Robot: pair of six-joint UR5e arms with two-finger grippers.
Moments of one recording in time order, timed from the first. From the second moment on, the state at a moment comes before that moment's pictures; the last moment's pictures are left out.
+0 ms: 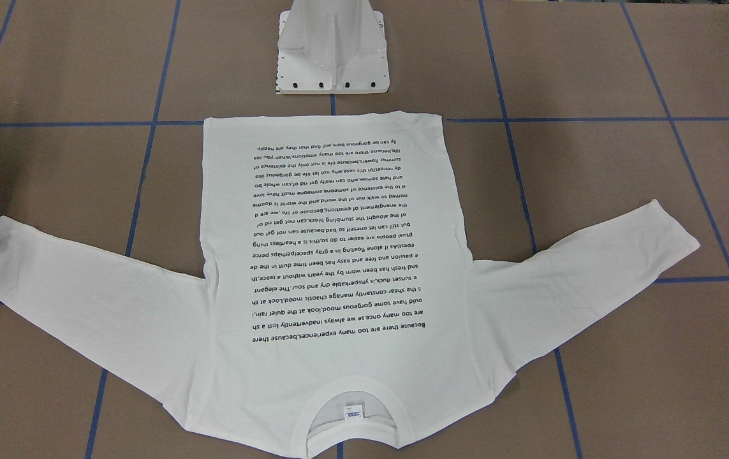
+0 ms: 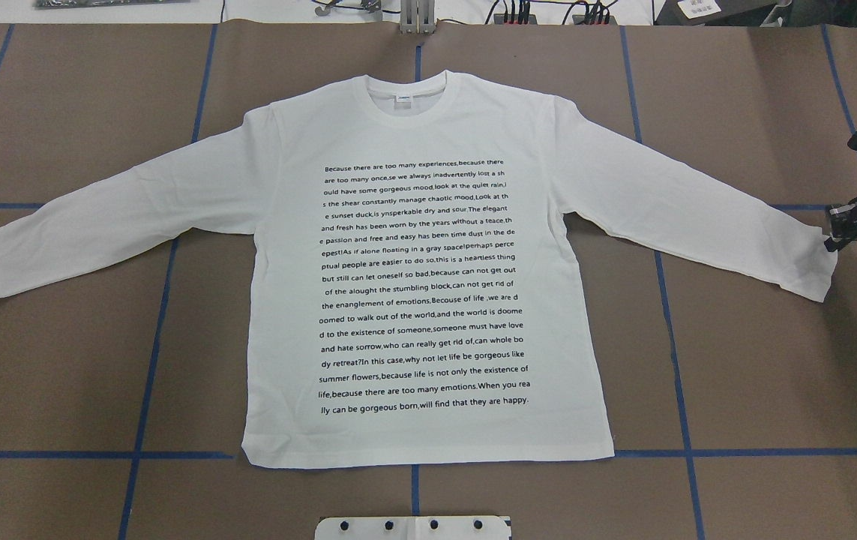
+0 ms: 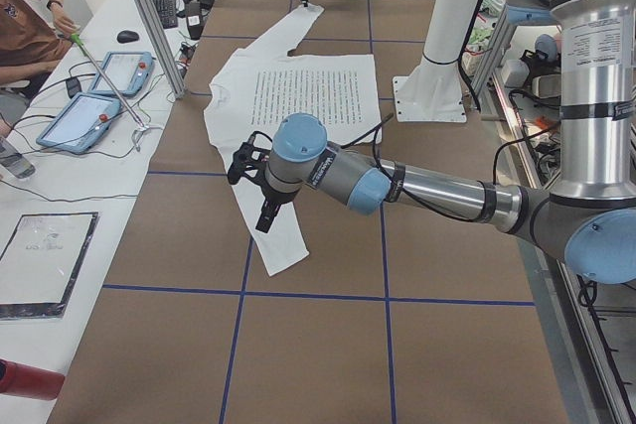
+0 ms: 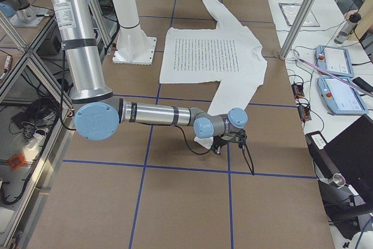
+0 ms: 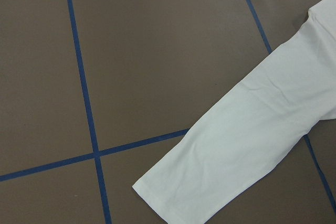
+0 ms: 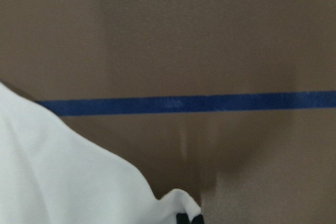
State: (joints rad) left arm -1.56 -1.46 -1.89 -1.88 -2.46 -0.14; right arm 1.20 -1.39 1.28 -1.32 2.39 0.40
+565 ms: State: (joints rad) left arm -1.56 -1.46 -1.90 -1.88 -2.46 -0.14; right arm 1.22 -1.44 1.51 -1.35 2.42 0.46
